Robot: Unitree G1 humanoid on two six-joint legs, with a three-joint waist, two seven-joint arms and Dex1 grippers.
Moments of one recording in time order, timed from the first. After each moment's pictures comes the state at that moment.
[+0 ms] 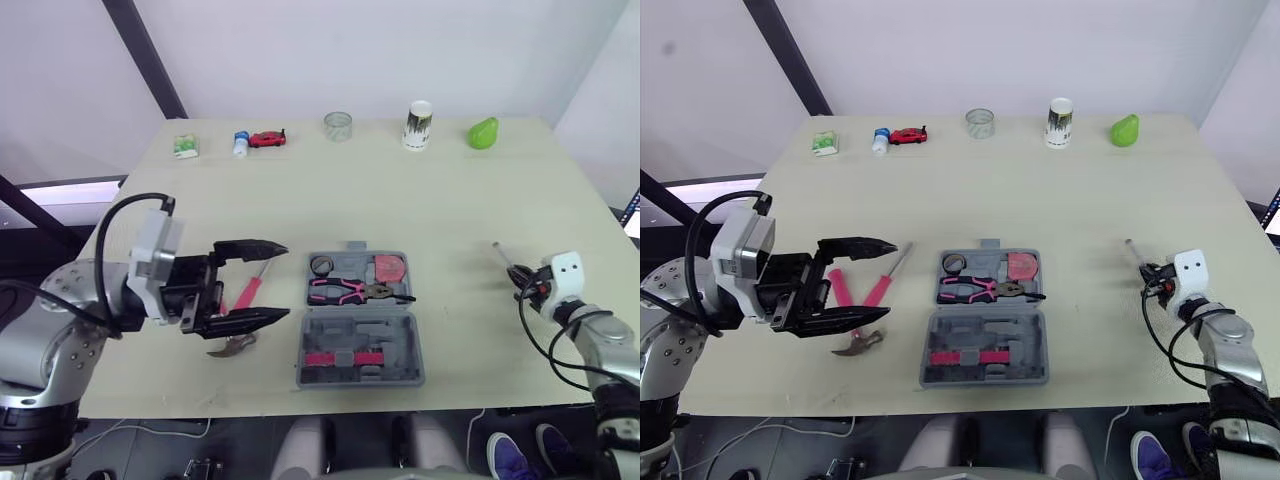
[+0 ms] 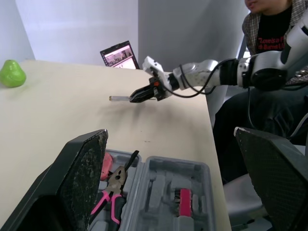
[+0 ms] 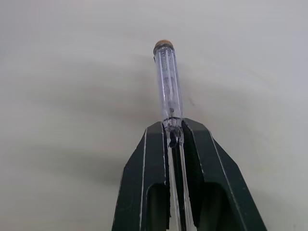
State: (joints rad) left arm -0.12 0.90 0.31 -0.37 -0.86 0.45 -1.31; right arm -0.20 -0.56 -0.21 0.33 0.25 0.11 0.66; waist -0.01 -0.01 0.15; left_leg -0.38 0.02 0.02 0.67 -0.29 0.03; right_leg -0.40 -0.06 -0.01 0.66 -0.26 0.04
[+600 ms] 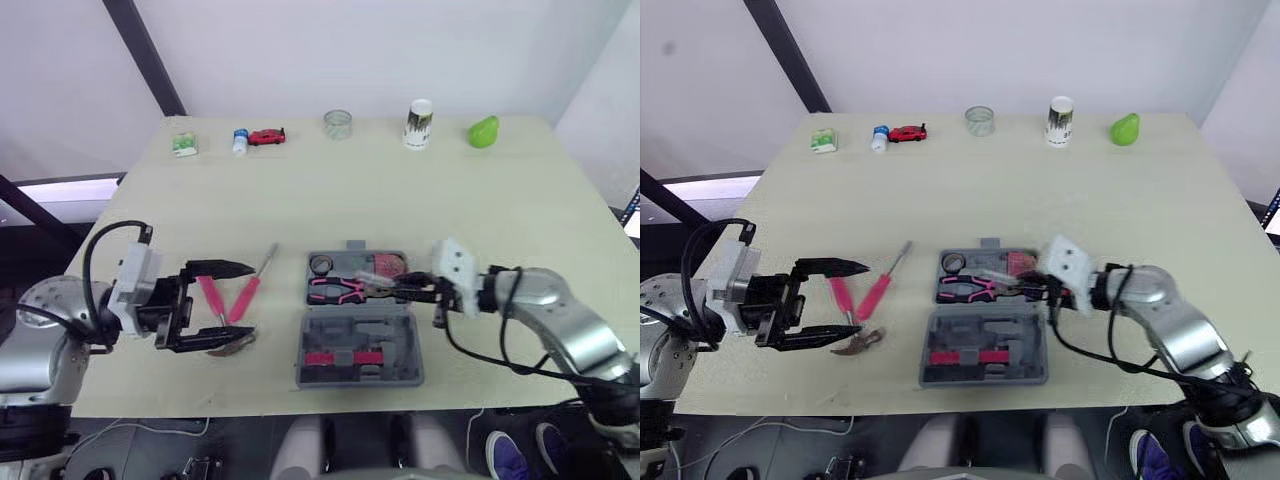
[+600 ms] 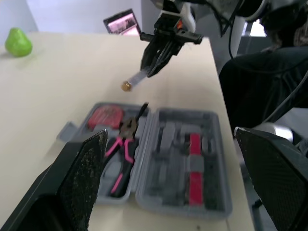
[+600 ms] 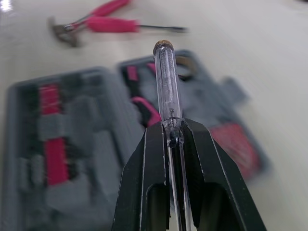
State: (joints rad) left arm -0.06 0.91 0.31 -0.07 -0.66 0.14 -1.54; right arm -0.38 -0.63 0.31 -0.37 0.27 0.56 0.87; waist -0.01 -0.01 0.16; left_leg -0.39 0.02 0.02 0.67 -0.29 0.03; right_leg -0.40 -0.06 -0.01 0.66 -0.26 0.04
